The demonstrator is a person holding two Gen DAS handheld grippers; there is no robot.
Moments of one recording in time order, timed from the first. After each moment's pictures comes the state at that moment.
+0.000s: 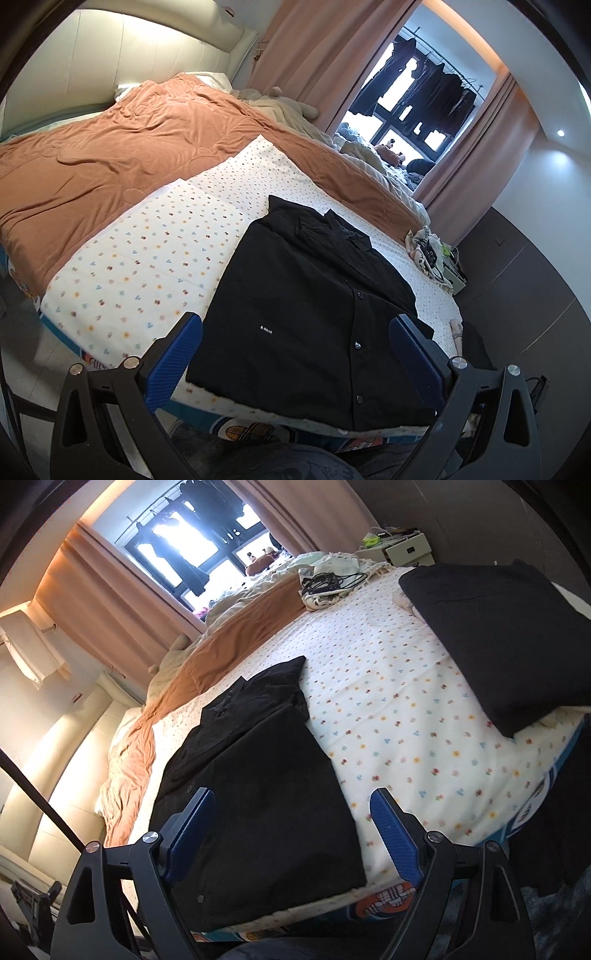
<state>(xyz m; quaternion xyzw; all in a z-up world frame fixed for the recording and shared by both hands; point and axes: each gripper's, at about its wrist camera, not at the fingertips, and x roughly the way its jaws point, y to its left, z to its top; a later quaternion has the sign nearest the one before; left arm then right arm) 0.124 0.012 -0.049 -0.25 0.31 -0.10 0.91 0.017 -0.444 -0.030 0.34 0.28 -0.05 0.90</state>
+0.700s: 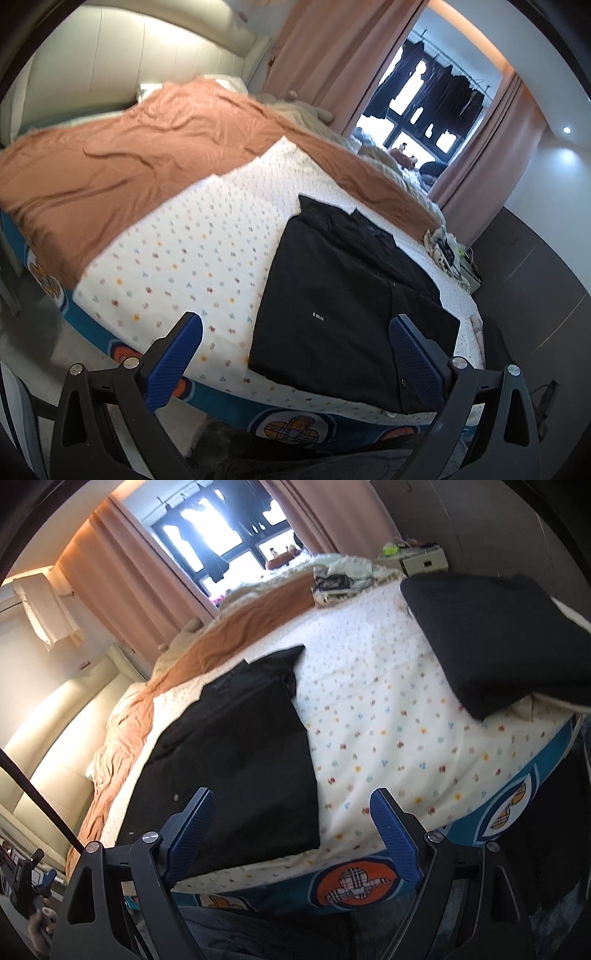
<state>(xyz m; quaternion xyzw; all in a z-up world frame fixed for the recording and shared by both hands) 0.116 0.053 -0.096 -0.24 0.32 -0.08 0.91 -0.011 -0.448 -0.070 0.29 0.31 -0.03 0.91</state>
